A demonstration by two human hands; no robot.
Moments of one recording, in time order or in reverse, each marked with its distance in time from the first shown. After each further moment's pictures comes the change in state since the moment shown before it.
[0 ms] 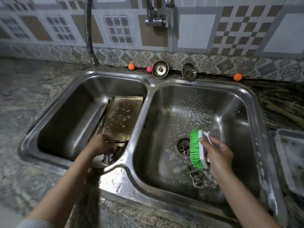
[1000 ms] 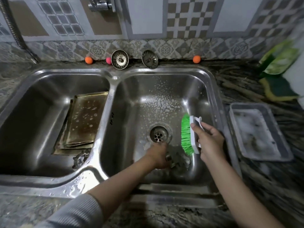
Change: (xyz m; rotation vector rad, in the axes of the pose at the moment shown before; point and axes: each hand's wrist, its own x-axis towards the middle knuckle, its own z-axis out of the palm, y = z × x) left_hand -0.052 0.185 0.205 0.438 -0.343 0.570; right_hand 0.010 -0.014 -0.059 0.139 0.145 0.011
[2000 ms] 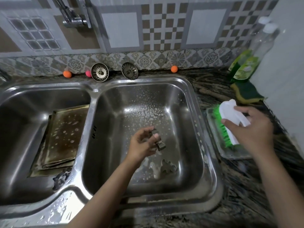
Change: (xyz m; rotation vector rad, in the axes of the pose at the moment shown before) left_hand -0.026 0.028 -0.056 -1.395 0.344 0.075; right_hand -0.010 -0.118 -0.106 -0.714 0.160 -0.652
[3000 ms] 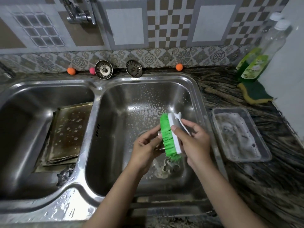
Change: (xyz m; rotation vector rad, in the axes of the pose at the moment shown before) left_hand -0.018 0.009 0.014 -0.320 -0.118 0.003; right_hand -0.065 -0.048 0.119 0.710 -0.222 0.402
